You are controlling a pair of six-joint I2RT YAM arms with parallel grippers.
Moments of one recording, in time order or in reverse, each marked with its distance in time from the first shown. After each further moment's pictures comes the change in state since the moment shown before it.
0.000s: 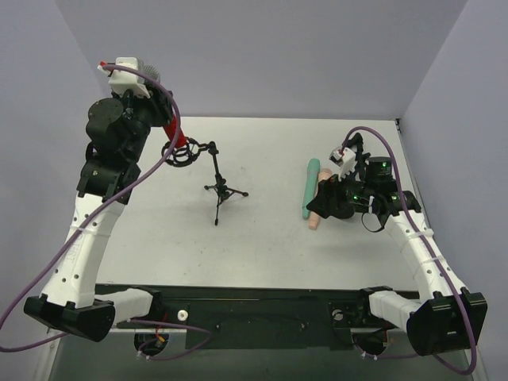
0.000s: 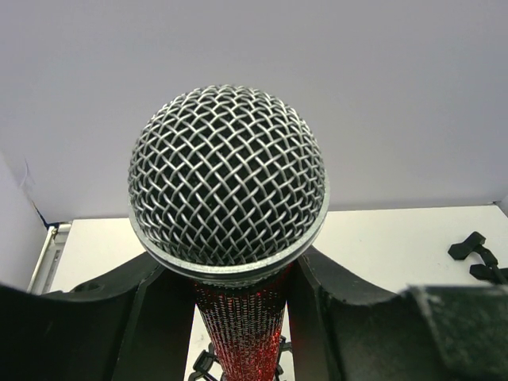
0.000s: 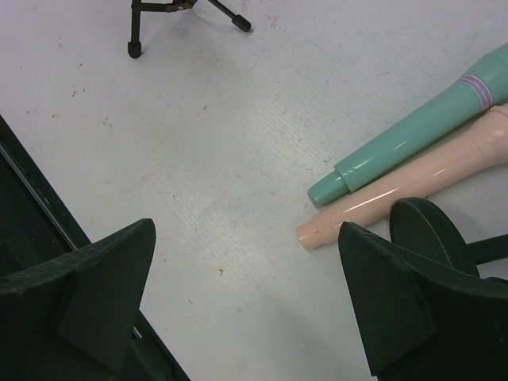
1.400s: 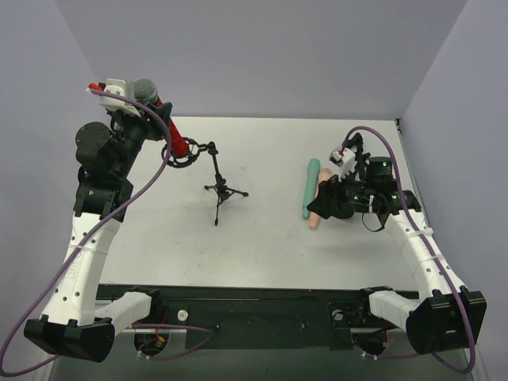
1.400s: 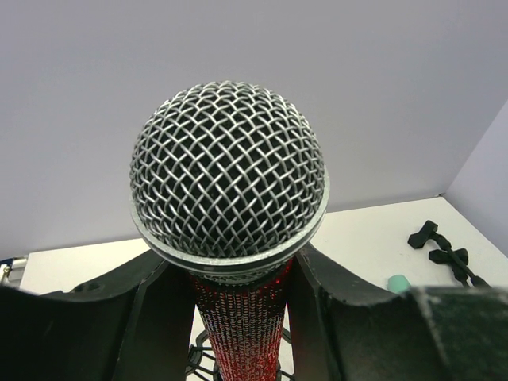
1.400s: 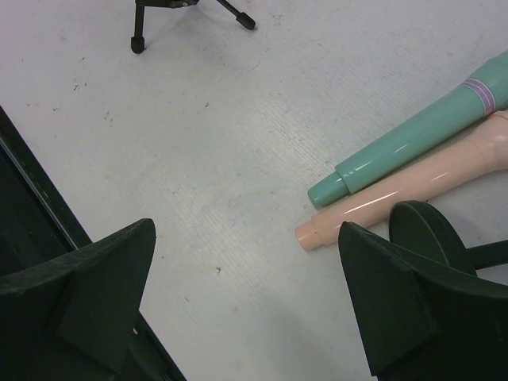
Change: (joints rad) left arm 0.101 -0.142 -0.240 0.185 0.255 -0.060; right arm -0.011 0.008 0.000 -0.004 -0.029 -0.032
